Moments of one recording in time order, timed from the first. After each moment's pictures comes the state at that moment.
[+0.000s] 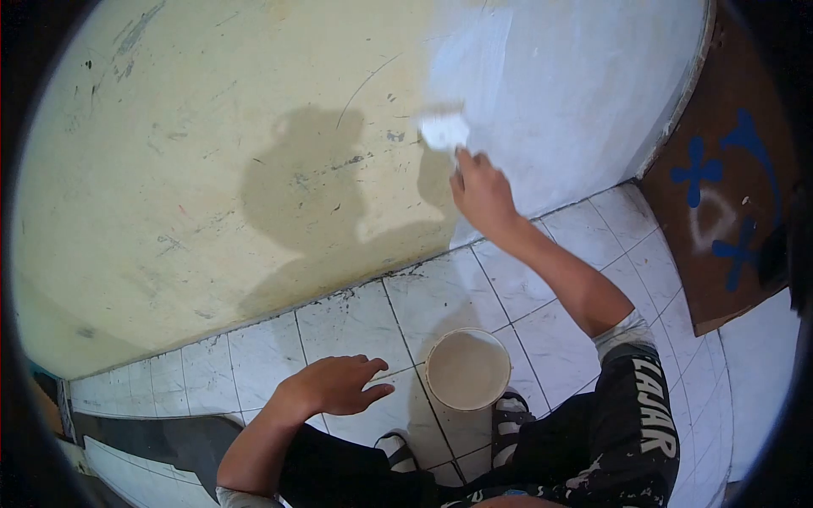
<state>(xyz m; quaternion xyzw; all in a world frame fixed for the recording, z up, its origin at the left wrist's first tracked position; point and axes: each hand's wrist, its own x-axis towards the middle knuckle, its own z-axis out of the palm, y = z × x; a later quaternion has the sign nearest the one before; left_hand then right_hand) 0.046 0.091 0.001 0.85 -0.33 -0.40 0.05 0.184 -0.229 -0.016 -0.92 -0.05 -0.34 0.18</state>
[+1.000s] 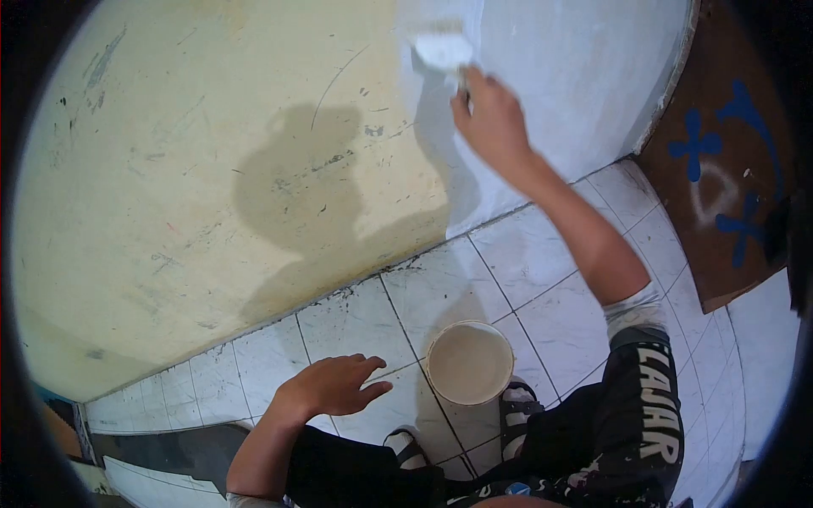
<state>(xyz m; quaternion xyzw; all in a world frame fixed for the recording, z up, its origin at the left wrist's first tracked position) 0.050 0.082 0.002 0.85 -0.31 -0.41 0.04 0.209 -0.265 0.059 -0.87 -0.04 -0.47 0.17</state>
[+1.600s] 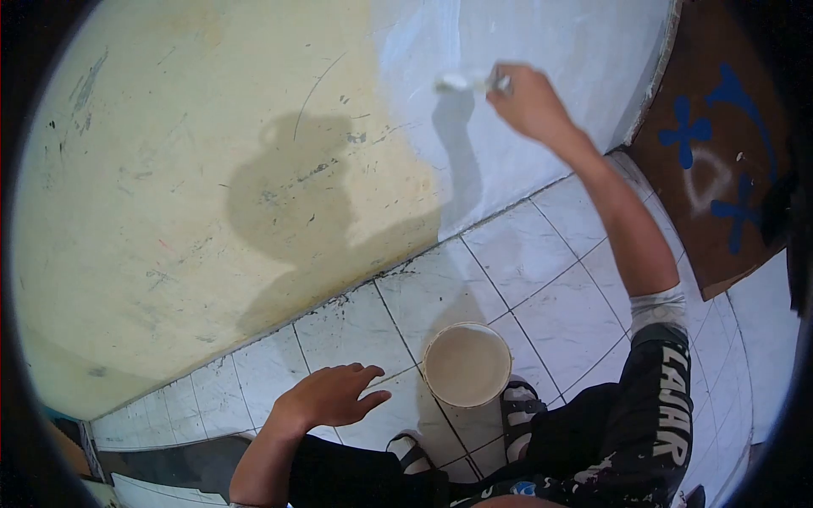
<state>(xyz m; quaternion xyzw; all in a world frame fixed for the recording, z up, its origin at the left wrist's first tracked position) 0.046 0.076 0.006 0.85 -0.32 -0.41 0.03 0.180 -0.336 0.095 -0.92 0.02 -0.34 0.19</state>
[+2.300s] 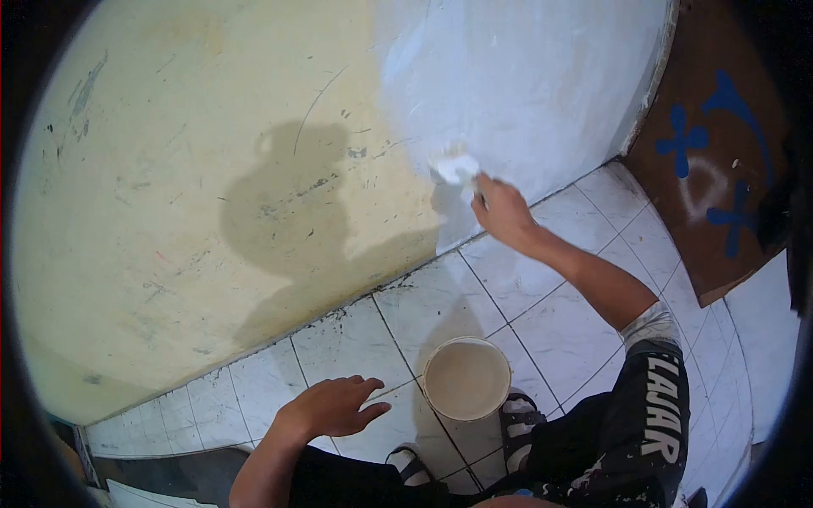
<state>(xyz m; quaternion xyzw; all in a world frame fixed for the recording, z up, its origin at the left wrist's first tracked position) 0.056 0.078 -0.003 0.85 -0.32 -0.42 0.03 0.169 -0.316 -0.066 -0.94 -0.01 -0.26 0.21</state>
